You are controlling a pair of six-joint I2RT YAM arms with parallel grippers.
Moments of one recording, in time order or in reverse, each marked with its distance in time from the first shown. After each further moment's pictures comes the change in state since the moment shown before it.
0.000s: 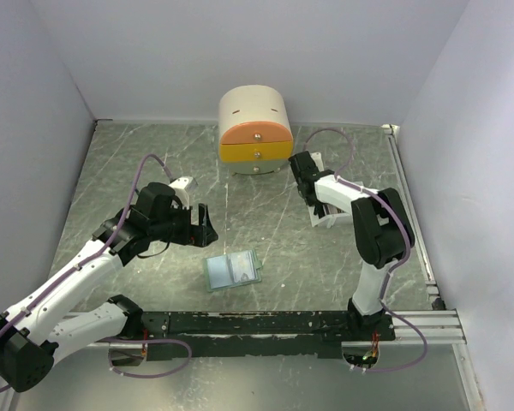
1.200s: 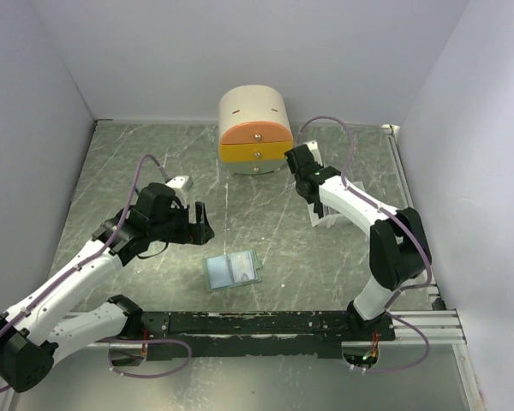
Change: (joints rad) left arm 0.000 0.002 0.000 -0.016 -0.085 -0.030; right arm 0.084 -0.170 0.031 -0.098 0.073 -0.057
